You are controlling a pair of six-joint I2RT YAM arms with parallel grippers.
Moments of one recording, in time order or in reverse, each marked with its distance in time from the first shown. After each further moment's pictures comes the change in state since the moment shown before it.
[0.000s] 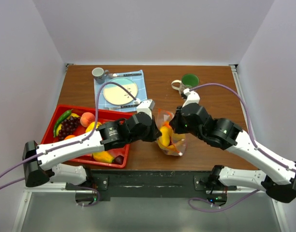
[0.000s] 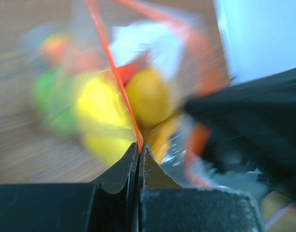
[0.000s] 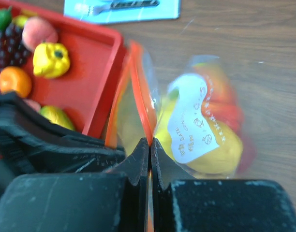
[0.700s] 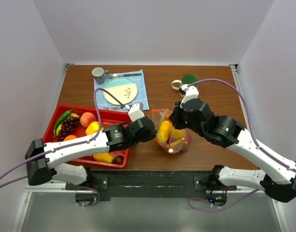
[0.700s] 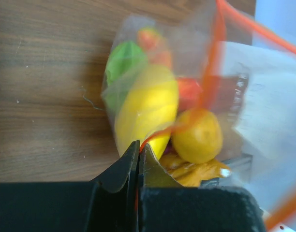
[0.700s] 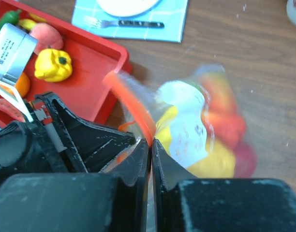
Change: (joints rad) left arm -0.010 0.032 -0.078 0.015 -0.229 -0.332; right arm -0.007 0.025 0.060 0.039 0.003 -0.150
